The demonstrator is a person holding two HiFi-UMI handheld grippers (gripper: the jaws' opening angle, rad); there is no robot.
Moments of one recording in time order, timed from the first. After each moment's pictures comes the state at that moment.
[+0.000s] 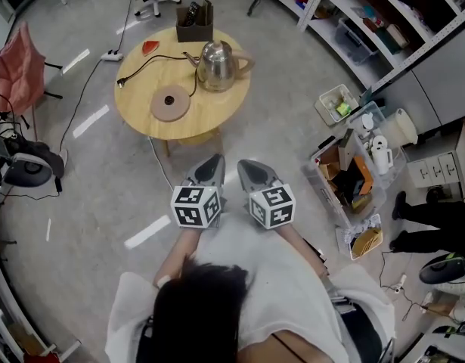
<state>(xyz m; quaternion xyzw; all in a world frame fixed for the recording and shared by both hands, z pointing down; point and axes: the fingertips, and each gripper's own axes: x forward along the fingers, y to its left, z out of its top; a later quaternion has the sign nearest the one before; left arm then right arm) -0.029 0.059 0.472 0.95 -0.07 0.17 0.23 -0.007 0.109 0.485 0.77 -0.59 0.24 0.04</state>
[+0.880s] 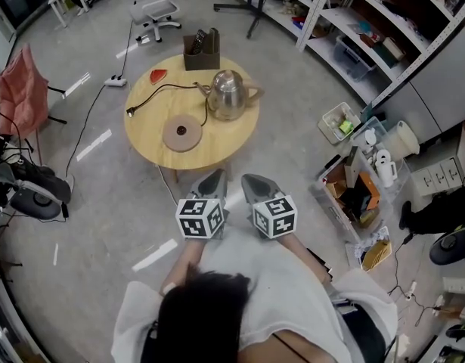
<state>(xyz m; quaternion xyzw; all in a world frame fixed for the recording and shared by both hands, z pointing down) -0.021 -0.005 0.468 0.96 -0.07 0.17 0.22 0.005 0.051 0.483 0.79 -0.57 0.24 0.03</state>
